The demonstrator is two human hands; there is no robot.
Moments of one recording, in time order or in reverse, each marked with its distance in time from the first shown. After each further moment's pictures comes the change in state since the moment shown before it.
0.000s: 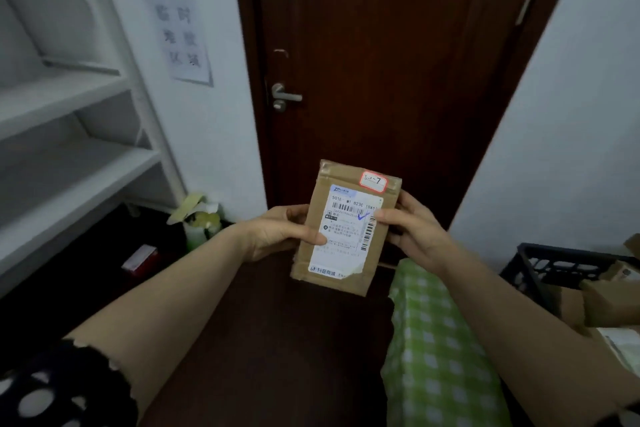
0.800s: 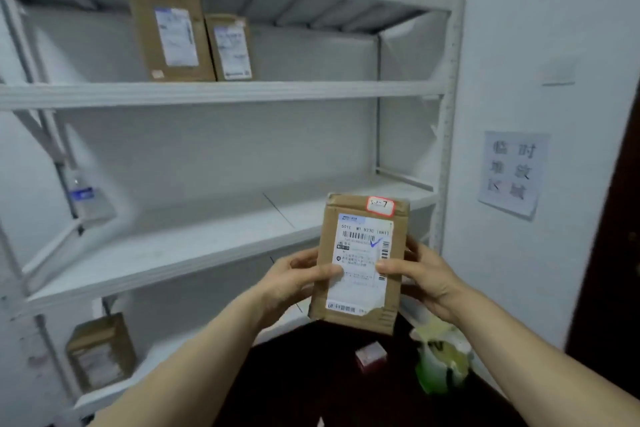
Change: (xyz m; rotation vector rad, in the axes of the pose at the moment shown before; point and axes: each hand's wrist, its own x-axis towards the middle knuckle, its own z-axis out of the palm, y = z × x) left_hand -0.348 -0.039 -0.329 -0.208 1.015 0.275; right_hand 0.097 -0.013 0.541 -0.141 -0.847 -0.069
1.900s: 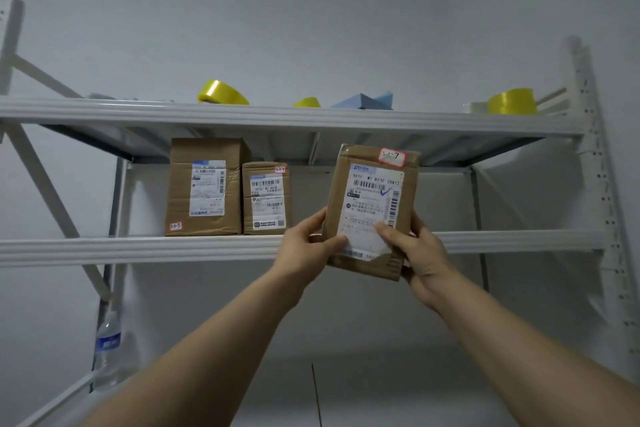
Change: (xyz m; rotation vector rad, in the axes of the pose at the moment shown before) left_hand 0.272 0.257 -0.068 0.237 0.586 0.565; right_hand 0.393 -0.216 0.014 0.305 -0.238 -0.537
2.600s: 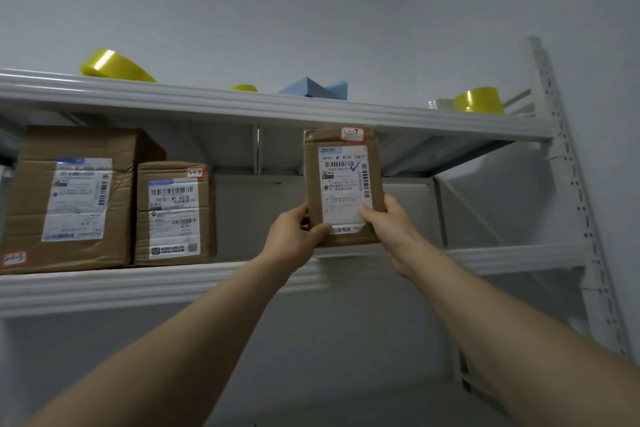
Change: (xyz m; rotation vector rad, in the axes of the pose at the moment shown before) left_hand 0.171 -0.052 0.075 0.357 -0.002 0.169; right_hand 0.168 0.025 -0.074 -0.474 0.141 -0.116
